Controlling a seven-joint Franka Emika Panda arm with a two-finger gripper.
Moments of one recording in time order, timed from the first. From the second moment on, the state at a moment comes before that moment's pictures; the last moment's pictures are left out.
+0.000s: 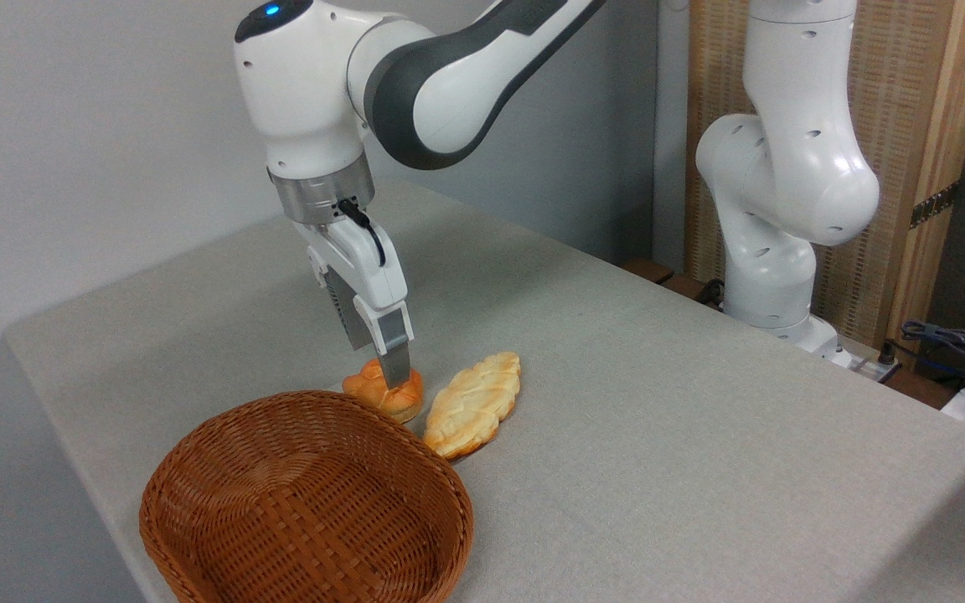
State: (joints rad) arm -0.29 -0.01 0.02 -2.02 -0.07 1.96 0.66
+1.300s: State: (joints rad) arm -0.30 0.06 0.01 -2.03 -0.04 1.99 0.69
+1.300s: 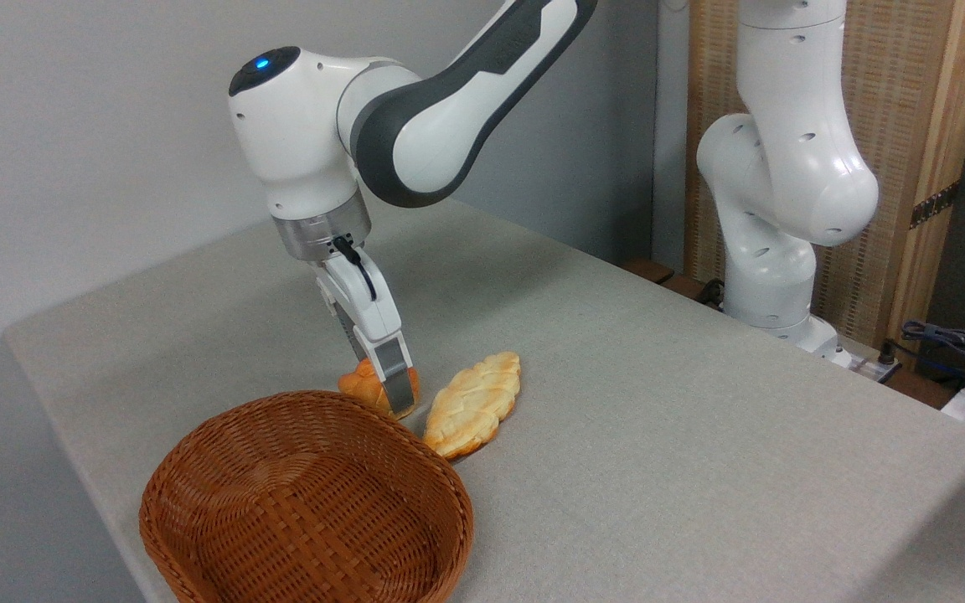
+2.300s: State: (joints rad) arm -0.30 -0.06 -0.01 -1.99 -0.06 1.99 0.67
